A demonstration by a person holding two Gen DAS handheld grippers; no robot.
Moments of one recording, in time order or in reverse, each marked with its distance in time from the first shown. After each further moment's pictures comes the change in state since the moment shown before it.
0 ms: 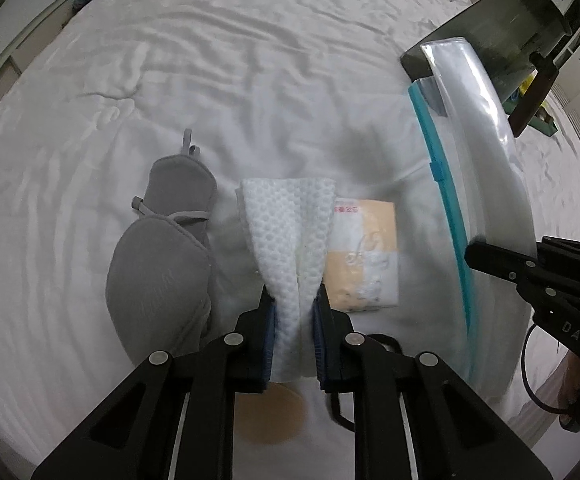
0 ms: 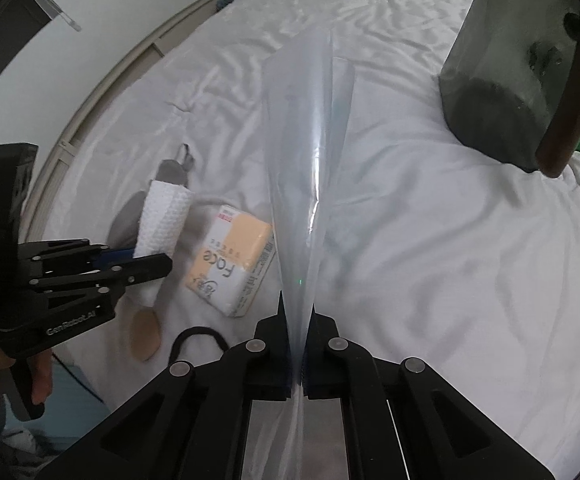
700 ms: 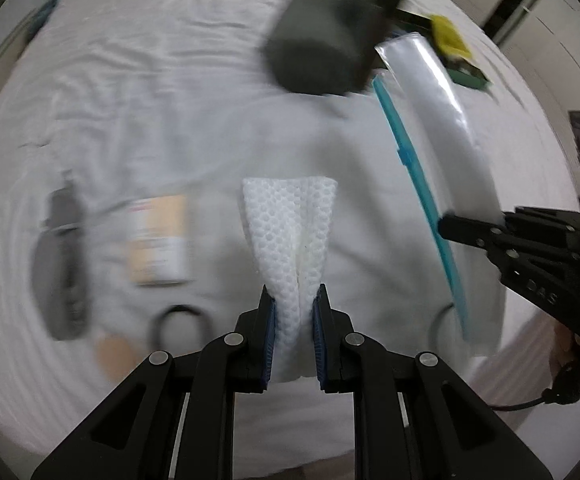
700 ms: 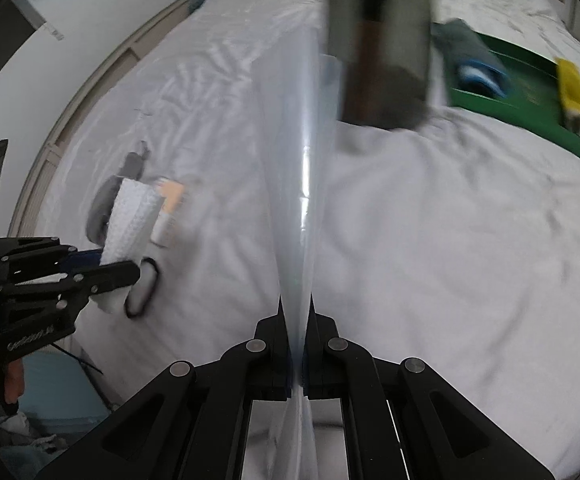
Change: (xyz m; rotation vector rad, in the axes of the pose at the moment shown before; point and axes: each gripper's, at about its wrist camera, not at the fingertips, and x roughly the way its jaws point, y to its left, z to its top) left arm -0.034 -0.153 -0.015 0.138 0.068 -0.096; right arm -0.115 -0.097 -0.050 0.050 0.037 -0.082
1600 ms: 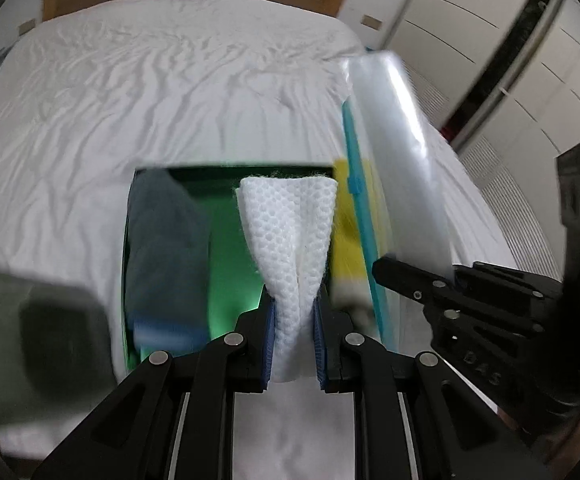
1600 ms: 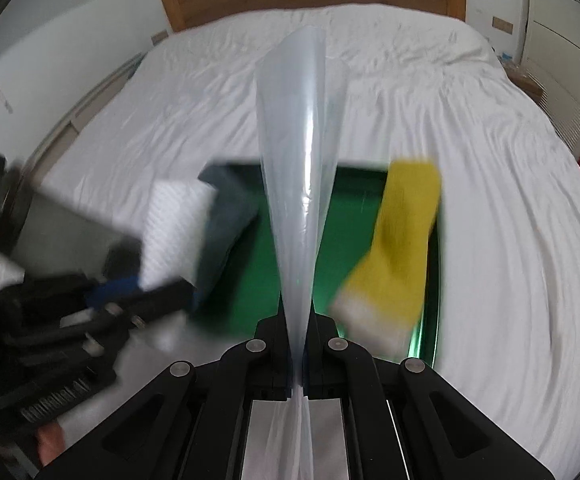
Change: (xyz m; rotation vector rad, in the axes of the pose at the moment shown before) left arm 0.081 -0.209 0.342 -0.087 -0.334 -0.124; right arm -0.111 -0.294 0.188 0.008 -0.233 -0.122
